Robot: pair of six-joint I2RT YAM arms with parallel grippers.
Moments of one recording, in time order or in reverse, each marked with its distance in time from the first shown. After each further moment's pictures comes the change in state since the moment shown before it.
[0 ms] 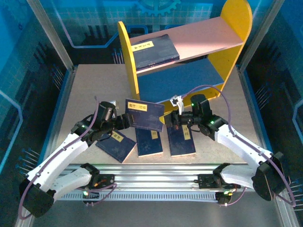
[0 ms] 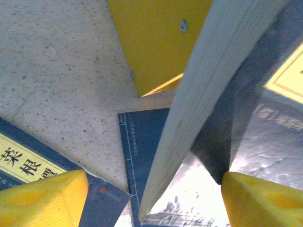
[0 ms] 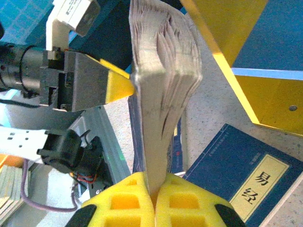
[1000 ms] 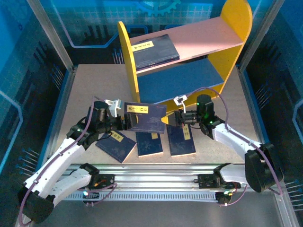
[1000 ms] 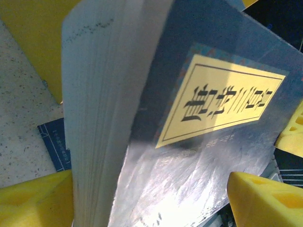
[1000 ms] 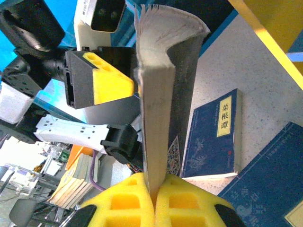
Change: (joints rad) left arm 0.048 -0.076 -0.044 0.162 0.318 0.080; right arm -0.133 0.111 -0.131 0.431 -0.392 0.255
